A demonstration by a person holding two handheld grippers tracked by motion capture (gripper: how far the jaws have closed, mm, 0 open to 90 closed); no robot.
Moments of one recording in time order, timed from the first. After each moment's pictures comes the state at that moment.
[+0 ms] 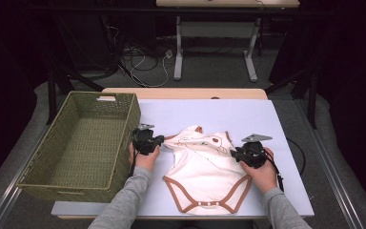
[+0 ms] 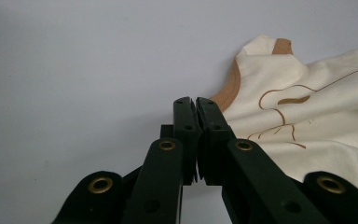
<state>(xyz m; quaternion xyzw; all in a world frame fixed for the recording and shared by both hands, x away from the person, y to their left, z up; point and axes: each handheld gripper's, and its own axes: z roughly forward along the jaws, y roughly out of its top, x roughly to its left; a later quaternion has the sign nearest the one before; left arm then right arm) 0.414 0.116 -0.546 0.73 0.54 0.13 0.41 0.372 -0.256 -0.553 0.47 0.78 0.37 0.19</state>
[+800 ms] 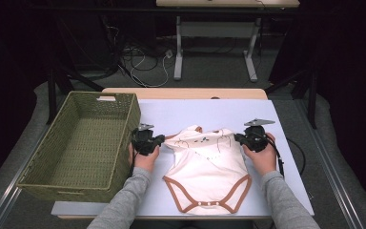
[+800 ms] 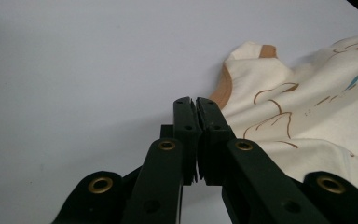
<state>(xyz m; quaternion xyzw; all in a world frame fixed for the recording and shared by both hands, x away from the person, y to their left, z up) 0.407 0.117 -0.539 0.72 0.52 0.12 0.43 0.410 -0.268 -0.527 0.48 0.76 0.38 0.20</state>
